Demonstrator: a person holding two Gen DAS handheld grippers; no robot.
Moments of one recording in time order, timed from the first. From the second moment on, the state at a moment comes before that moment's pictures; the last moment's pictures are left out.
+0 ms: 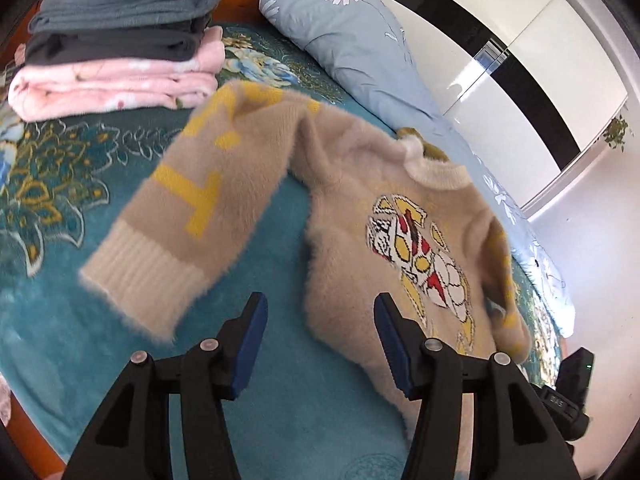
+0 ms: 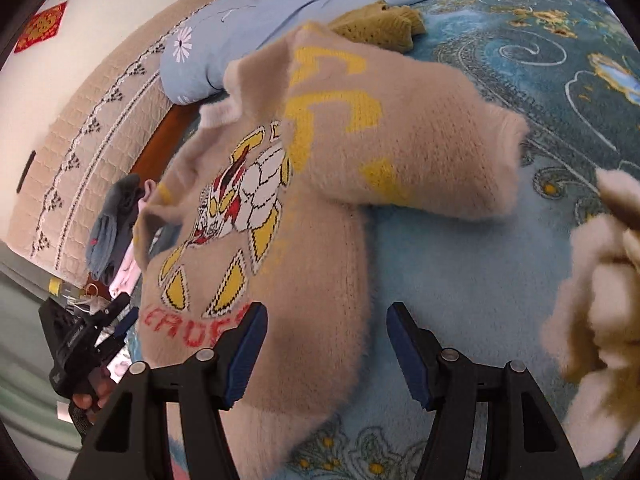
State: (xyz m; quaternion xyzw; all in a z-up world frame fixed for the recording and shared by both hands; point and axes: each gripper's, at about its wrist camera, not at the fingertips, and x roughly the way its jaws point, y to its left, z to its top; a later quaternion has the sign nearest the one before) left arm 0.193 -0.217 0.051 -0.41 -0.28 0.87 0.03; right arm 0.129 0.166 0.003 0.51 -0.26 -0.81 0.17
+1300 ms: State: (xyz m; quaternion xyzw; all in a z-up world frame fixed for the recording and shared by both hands) left arm 0.196 -0.220 0.010 -0.40 -0.45 0.77 0.20; right arm 0.137 0.201 0.025 0.41 -0.35 -0.80 0.25
